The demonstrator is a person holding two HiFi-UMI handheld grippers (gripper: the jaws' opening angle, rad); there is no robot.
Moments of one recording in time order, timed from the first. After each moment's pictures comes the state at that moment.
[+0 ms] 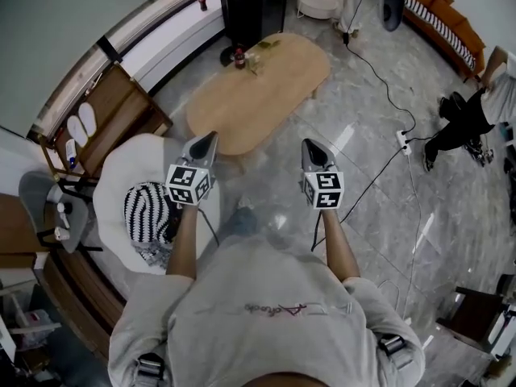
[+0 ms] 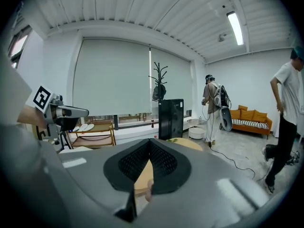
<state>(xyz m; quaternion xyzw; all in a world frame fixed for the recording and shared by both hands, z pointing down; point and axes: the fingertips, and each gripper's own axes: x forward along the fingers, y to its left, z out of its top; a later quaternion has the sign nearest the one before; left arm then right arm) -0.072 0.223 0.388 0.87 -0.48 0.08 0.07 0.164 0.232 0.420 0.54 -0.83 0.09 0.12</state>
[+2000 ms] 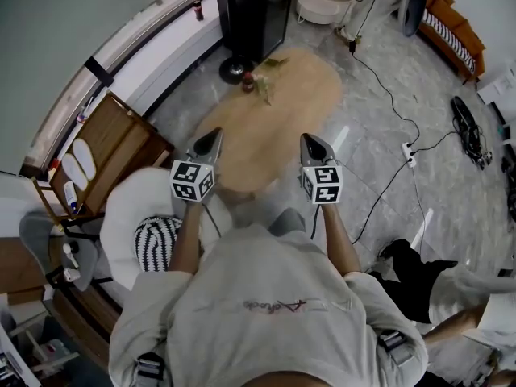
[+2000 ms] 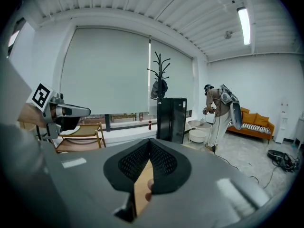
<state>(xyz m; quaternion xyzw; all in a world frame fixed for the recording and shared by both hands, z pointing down) -0.171 -0.033 0.393 0.89 -0.44 0.07 0.08 0.046 -0.017 0.421 0.55 -0.82 0.09 0.14</state>
